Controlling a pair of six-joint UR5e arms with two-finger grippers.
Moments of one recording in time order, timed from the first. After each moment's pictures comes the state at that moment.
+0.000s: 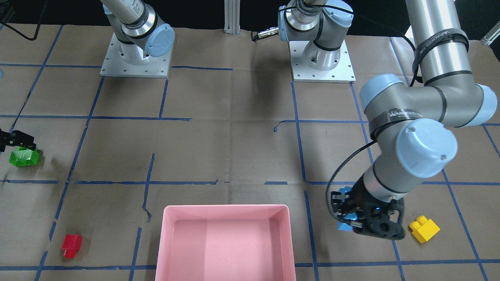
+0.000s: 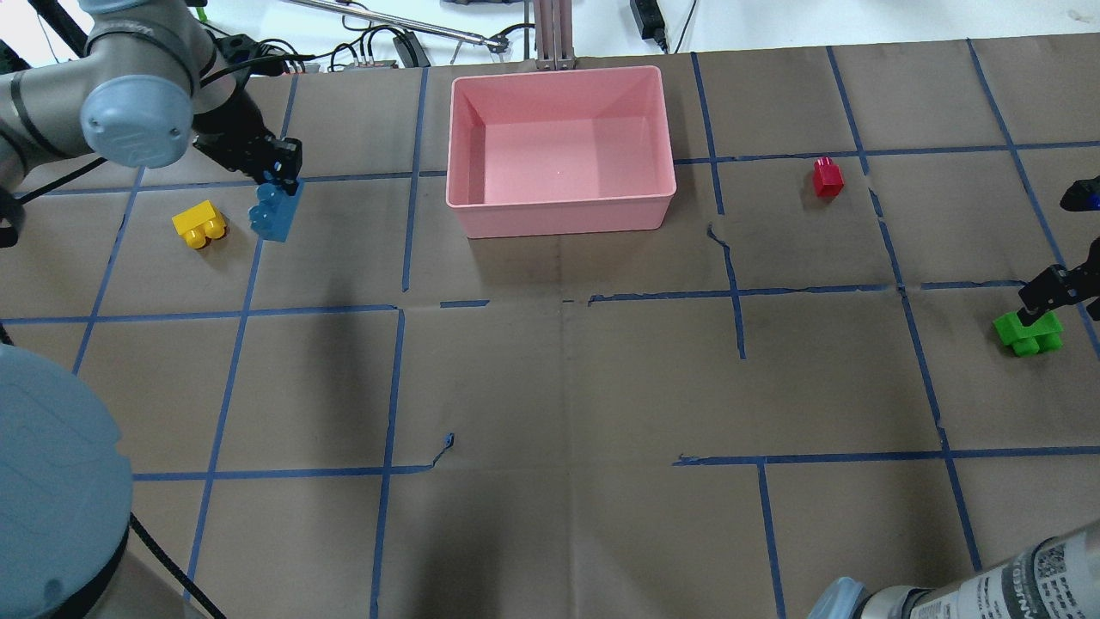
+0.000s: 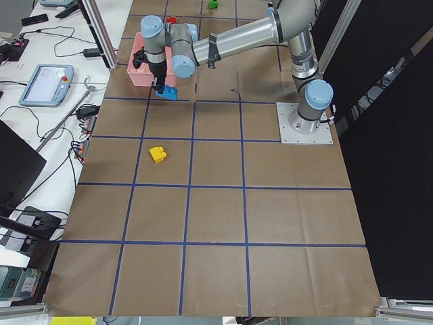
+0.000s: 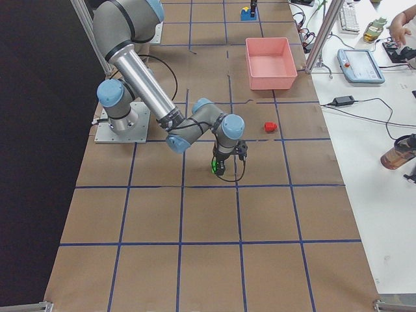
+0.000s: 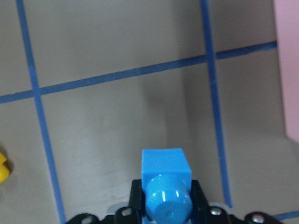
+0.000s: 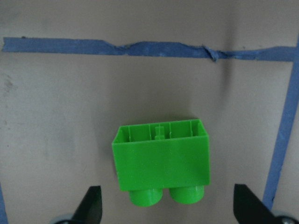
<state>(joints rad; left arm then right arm) -1.57 -2.09 -1.33 -1.19 1.56 0.20 0.84 -1.18 1.88 -2.13 -1.64 -0.77</state>
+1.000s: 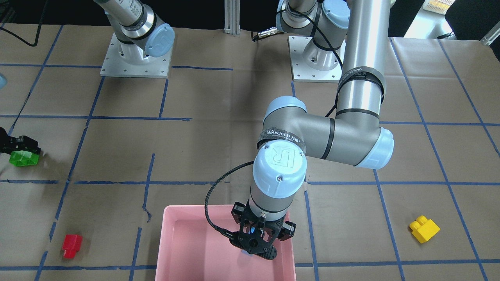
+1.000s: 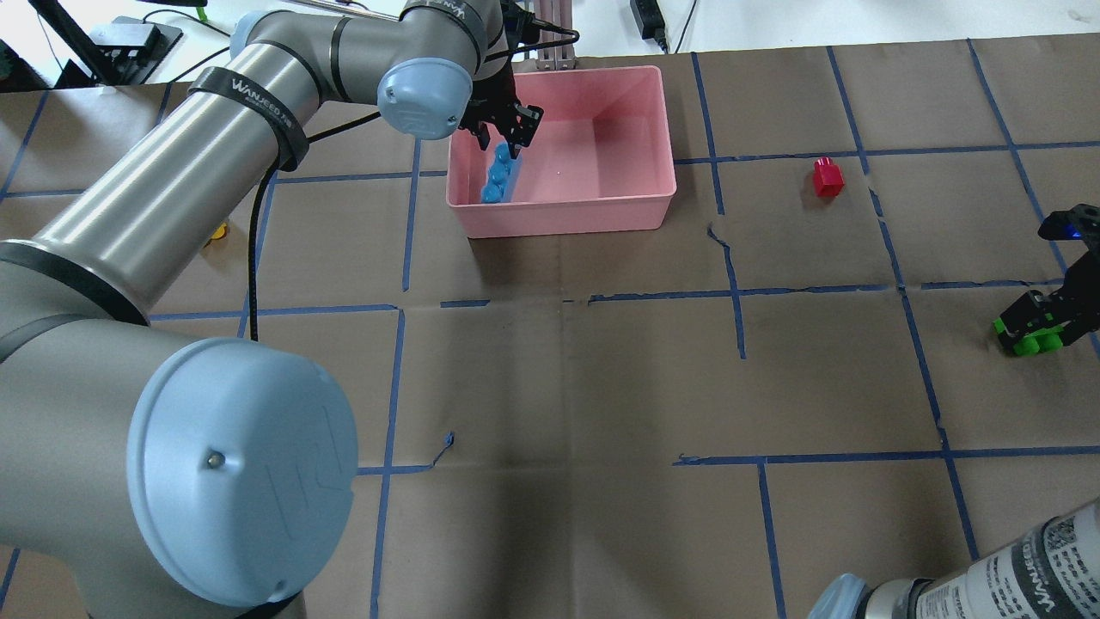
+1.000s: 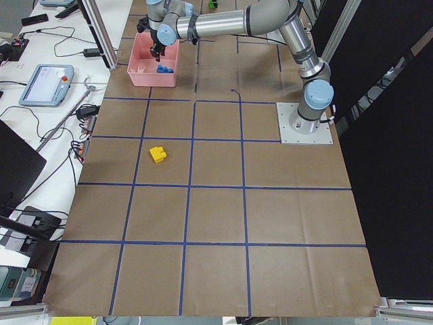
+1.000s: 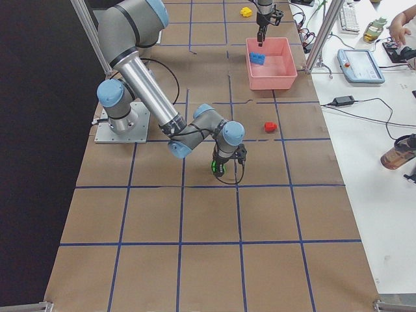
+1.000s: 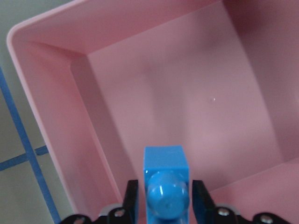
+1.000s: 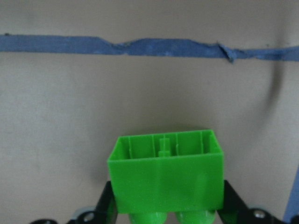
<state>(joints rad) -1.79 -2.25 -1.15 -1.18 1.58 0.17 0.84 -1.15 1.88 -2.13 -1.63 -0.77</state>
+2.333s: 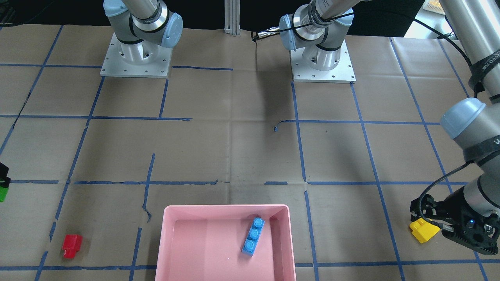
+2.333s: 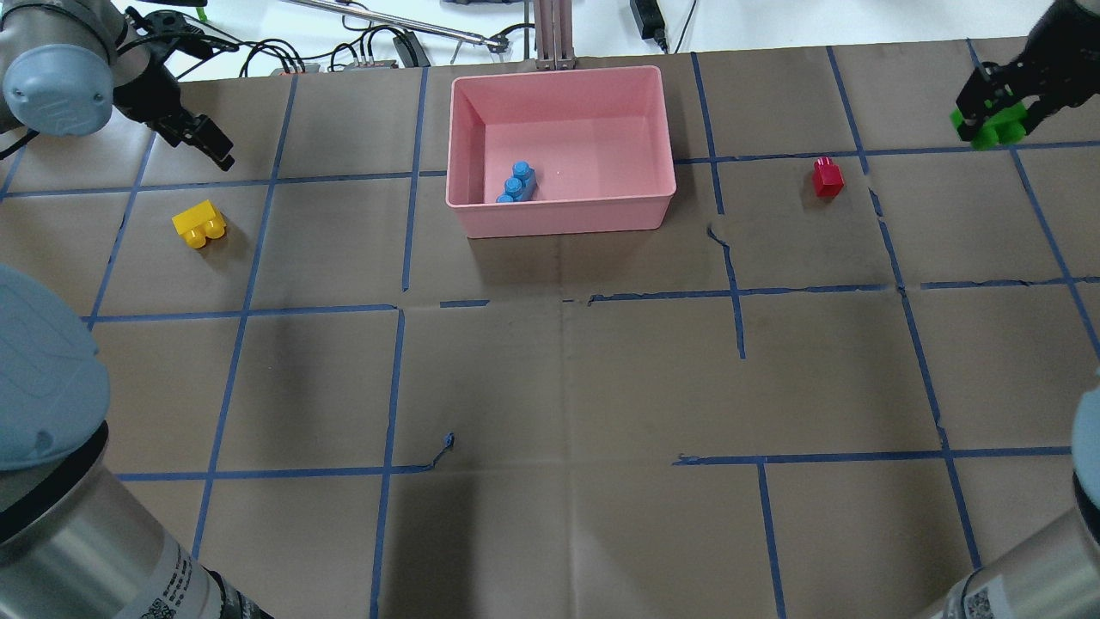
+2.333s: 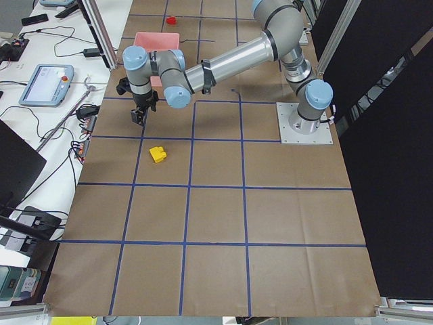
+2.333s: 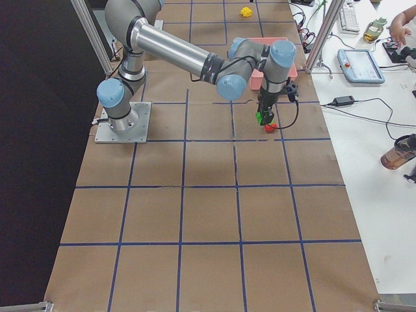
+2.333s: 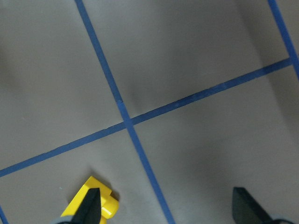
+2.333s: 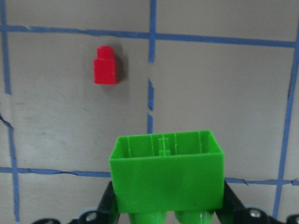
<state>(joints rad) -1.20 -2.15 -1.31 -1.18 1.57 0.93 1.23 -1.18 1.29 -1.69 -1.58 -0.39</state>
